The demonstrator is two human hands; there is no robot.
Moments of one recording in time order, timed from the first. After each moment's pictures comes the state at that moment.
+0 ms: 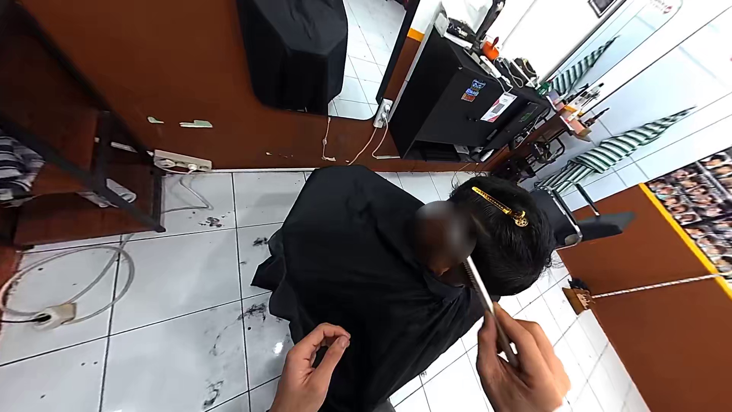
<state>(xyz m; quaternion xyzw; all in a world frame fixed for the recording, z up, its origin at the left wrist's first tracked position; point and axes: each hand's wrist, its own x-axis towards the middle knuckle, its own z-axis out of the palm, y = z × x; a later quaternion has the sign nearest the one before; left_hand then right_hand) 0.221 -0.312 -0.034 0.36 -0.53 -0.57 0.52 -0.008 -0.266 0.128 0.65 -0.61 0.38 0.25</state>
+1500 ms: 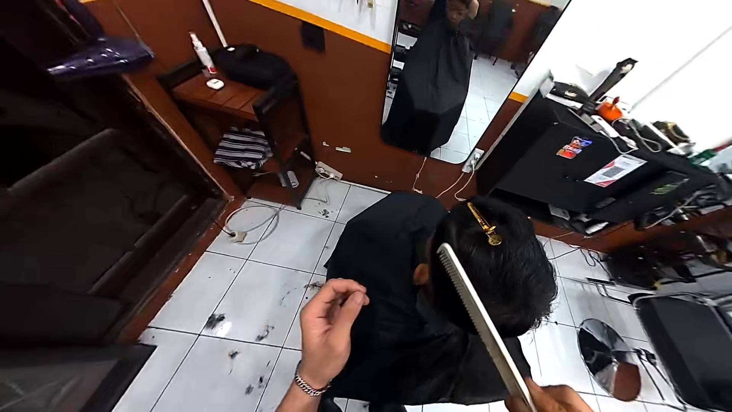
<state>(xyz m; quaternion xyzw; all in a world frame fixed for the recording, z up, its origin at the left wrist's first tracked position) 0.086 -0.294 0.045 0.41 -0.49 -0.28 0.72 -0.164 -0.254 0.158 0.79 -0.36 0.49 0.00</state>
